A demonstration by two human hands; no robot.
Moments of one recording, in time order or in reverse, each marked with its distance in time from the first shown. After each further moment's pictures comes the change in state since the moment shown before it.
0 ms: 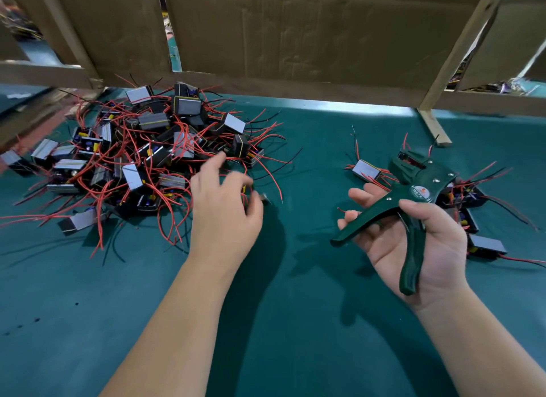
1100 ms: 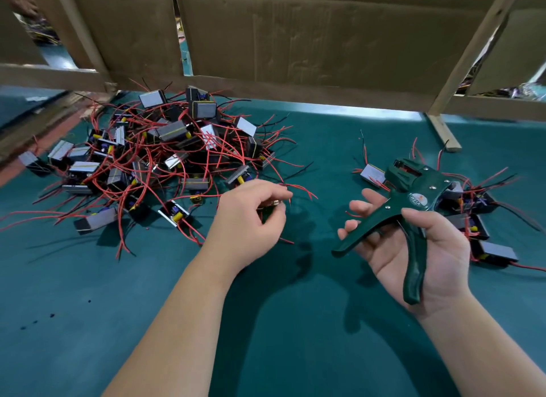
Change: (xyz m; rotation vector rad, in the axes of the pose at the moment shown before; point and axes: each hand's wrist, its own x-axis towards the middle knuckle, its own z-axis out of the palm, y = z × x) left_hand -0.002 0.007 -0.004 -0.434 -0.193 0.137; right_hand -0.001 0.006 0.002 -0.005 -0.015 0.060
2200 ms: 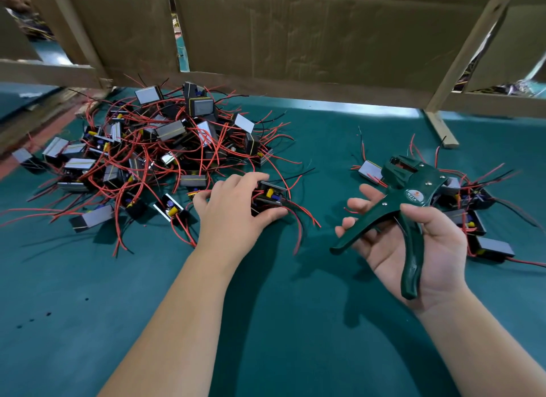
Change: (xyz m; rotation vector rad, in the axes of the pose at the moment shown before) left_hand 0.003 -0.018 0.000 0.541 -0.096 -0.241; right_hand 0.002 0.001 -0.001 -0.005 -0.004 0.016
